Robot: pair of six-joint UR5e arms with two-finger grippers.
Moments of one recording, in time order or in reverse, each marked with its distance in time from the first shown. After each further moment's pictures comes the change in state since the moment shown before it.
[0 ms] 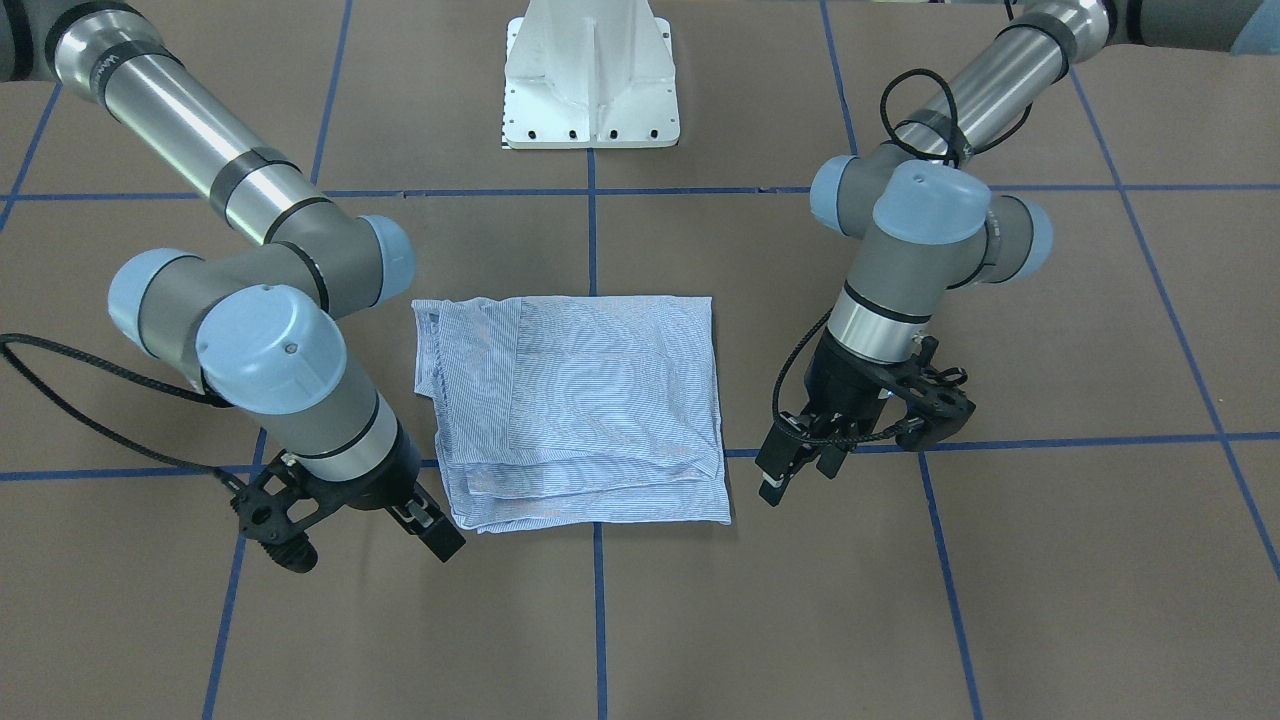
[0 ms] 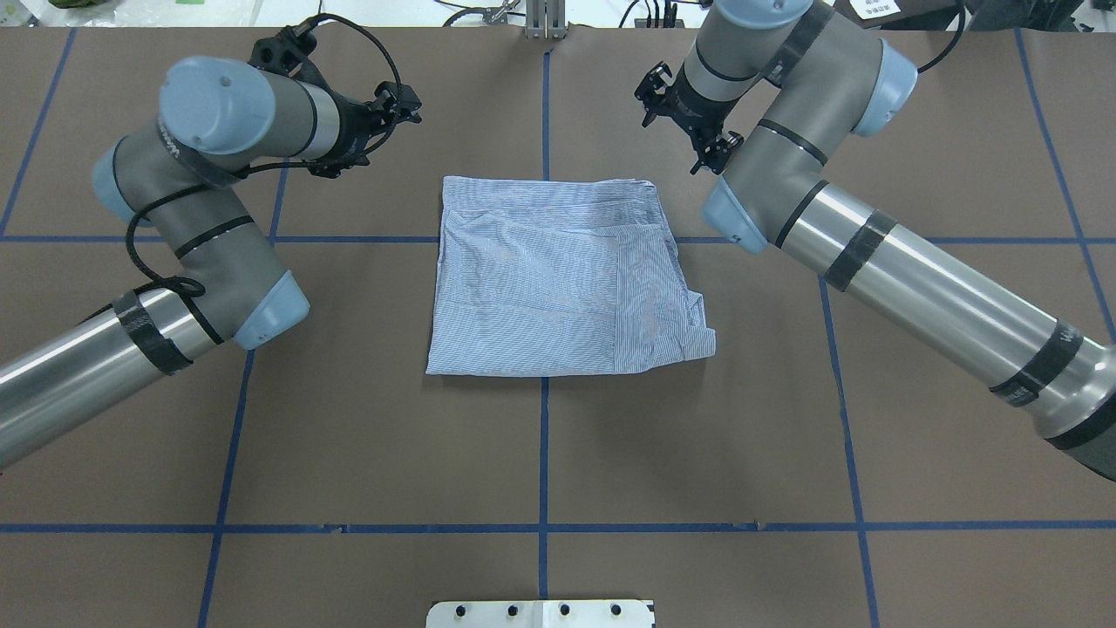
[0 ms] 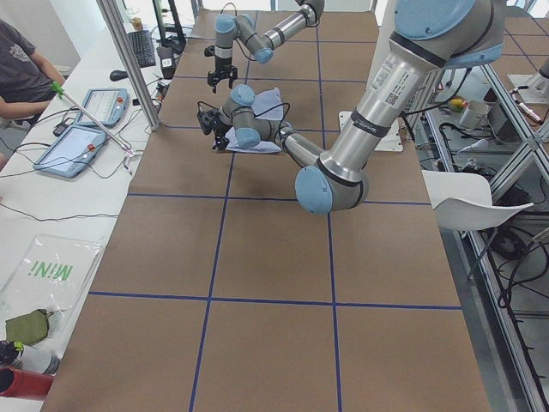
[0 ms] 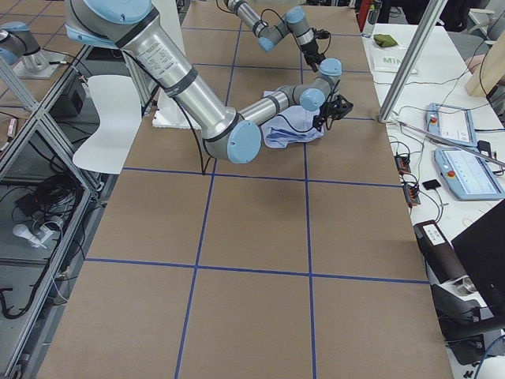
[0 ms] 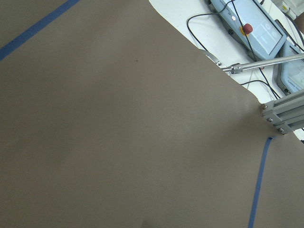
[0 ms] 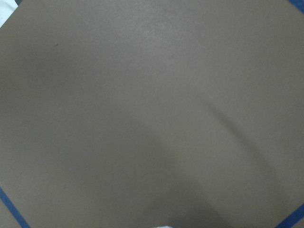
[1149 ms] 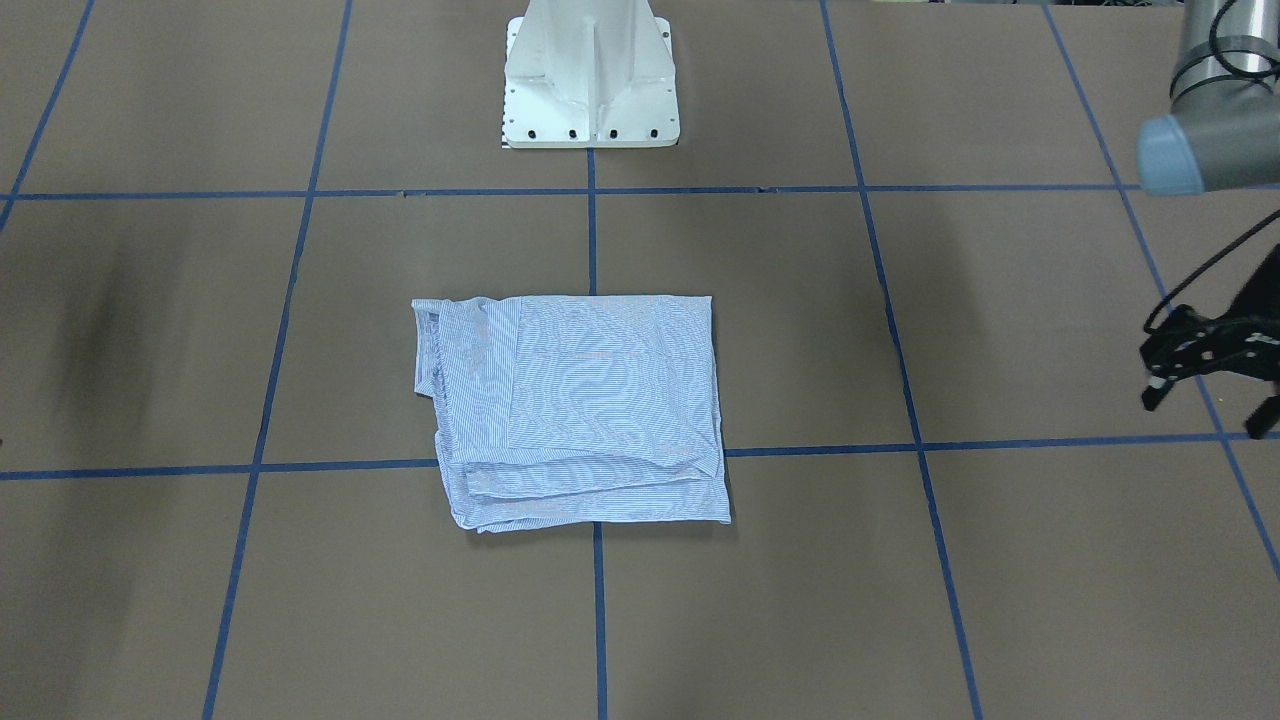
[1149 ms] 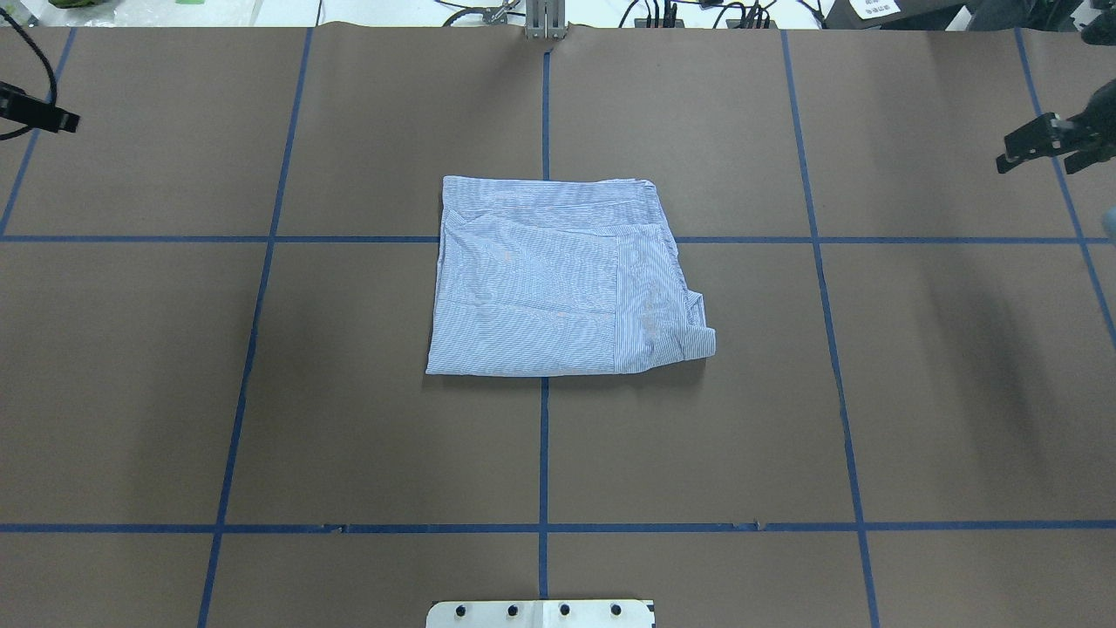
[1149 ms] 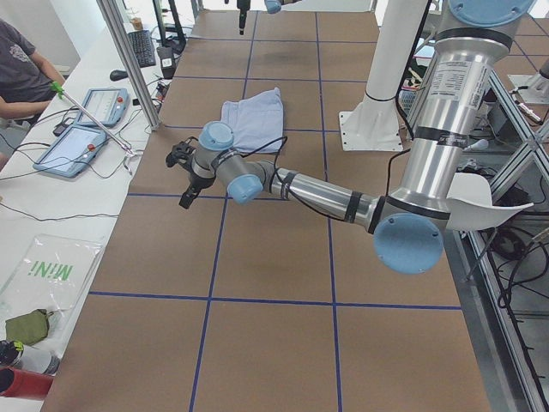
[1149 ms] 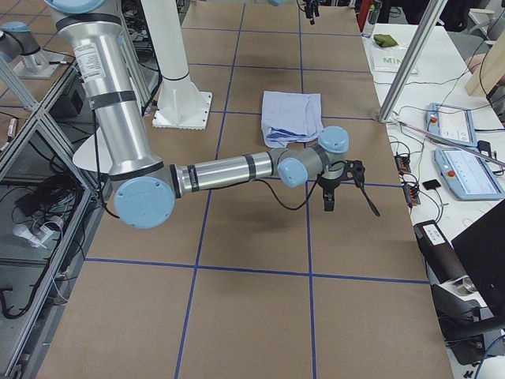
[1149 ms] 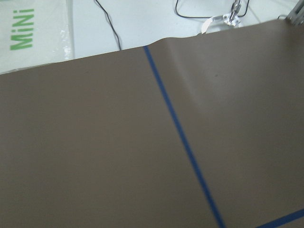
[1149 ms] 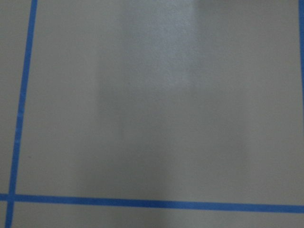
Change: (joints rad) left arm -0.476 0.403 -0.162 0.163 -0.365 1.378; right arm 0.413 -0.613 0.332 -0.039 0.219 -1.231
